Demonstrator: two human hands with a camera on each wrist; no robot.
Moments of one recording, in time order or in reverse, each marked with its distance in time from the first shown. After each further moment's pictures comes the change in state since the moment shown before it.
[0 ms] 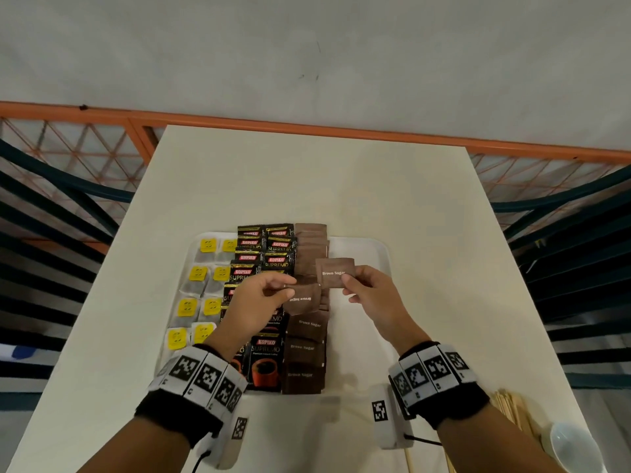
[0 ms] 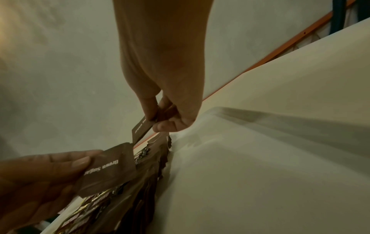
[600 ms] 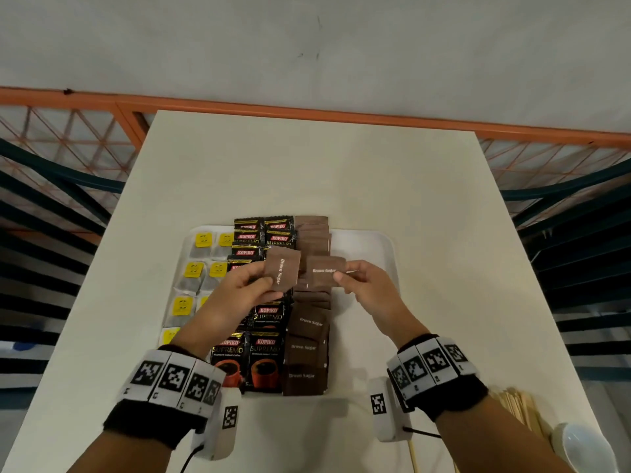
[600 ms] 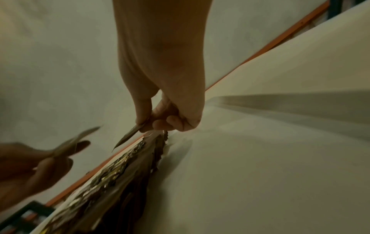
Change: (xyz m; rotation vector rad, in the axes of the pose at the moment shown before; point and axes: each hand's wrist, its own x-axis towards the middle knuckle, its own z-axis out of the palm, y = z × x) left_hand 0.003 0.005 -0.019 -0.364 -0.136 -0.100; right_hand 0.016 0.008 0.006 -0.006 -0.037 0.044
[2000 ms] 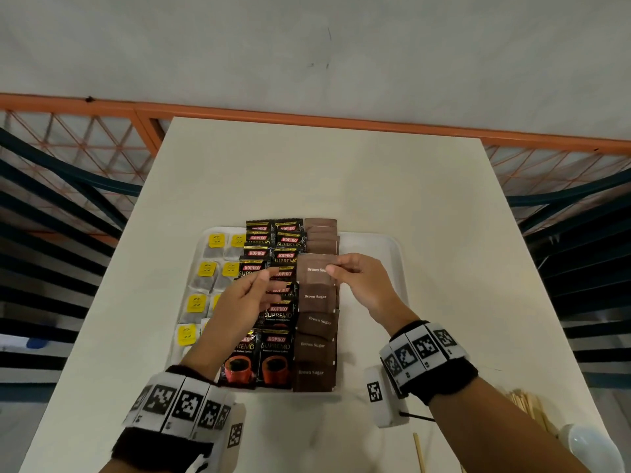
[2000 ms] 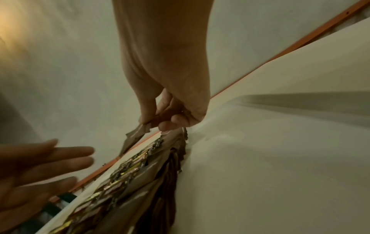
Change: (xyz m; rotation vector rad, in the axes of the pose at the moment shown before) left_hand -0.026 0.001 0.002 0.206 0.222 0.041; right_hand 0.010 -0.011 0.020 -0.028 -0.011 -0.116
